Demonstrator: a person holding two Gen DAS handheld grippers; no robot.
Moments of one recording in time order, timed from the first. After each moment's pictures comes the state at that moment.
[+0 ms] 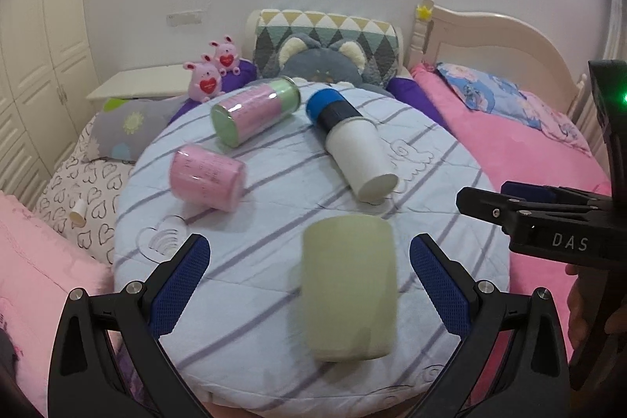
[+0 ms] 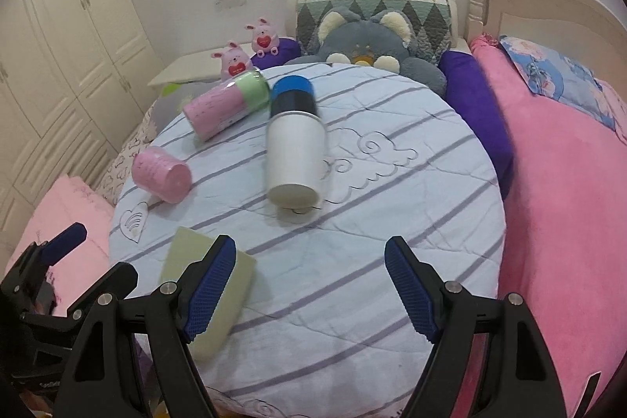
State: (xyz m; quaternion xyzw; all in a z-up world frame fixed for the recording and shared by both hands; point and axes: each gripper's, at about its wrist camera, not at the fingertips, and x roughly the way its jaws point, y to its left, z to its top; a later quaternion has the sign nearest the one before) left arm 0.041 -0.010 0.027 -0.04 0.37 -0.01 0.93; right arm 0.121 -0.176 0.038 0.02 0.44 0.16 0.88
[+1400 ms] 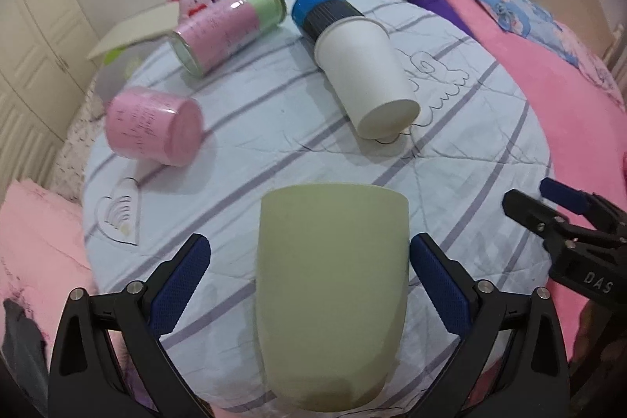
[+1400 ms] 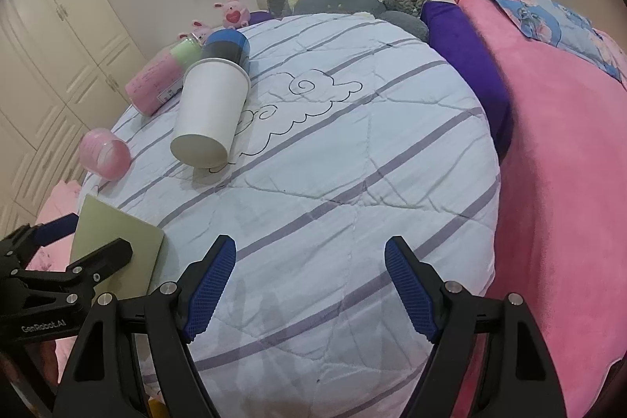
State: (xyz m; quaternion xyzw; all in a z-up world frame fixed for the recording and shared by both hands) left arm 0.109 -0.048 -0.028 0.00 0.52 0.02 0.86; right arm 0.149 -0.233 -0.035 0.05 0.49 0.16 0.85
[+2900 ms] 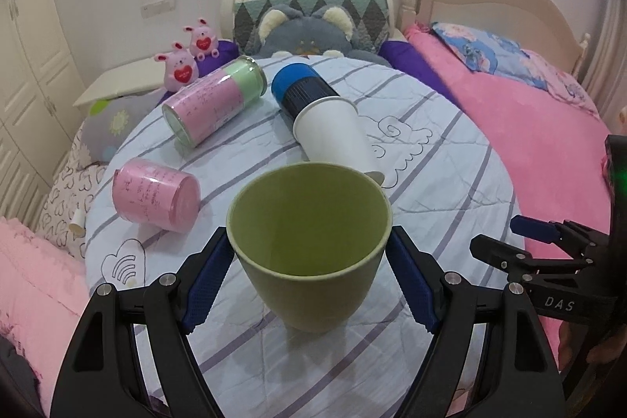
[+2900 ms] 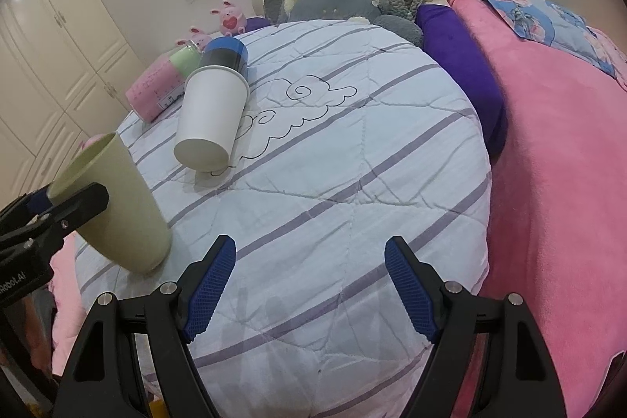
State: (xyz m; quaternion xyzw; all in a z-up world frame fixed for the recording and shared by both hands) left arm 0.102 -0.048 0.011 0.01 0.42 -0.02 0.91; right arm 0.138 -0.235 -0.027 0.06 0.48 0.15 0.86
